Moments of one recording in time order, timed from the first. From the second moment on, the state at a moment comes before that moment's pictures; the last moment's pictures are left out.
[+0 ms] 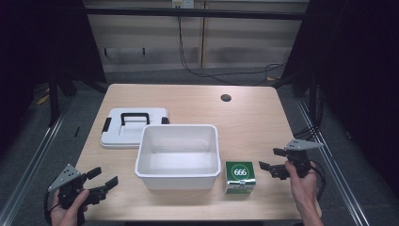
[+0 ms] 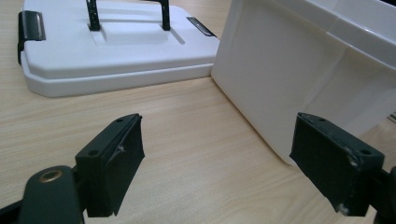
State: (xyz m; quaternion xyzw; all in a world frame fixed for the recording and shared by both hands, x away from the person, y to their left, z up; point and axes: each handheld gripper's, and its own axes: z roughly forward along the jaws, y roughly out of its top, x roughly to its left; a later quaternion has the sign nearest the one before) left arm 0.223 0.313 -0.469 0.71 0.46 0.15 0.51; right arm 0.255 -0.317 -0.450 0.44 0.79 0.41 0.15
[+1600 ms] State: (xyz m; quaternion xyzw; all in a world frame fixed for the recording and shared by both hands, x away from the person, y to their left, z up) left arm 0.225 0.313 -0.470 0.72 0.46 0.15 0.51; right arm 0.299 -0.222 -0.350 0.21 0.95 0.24 0.08
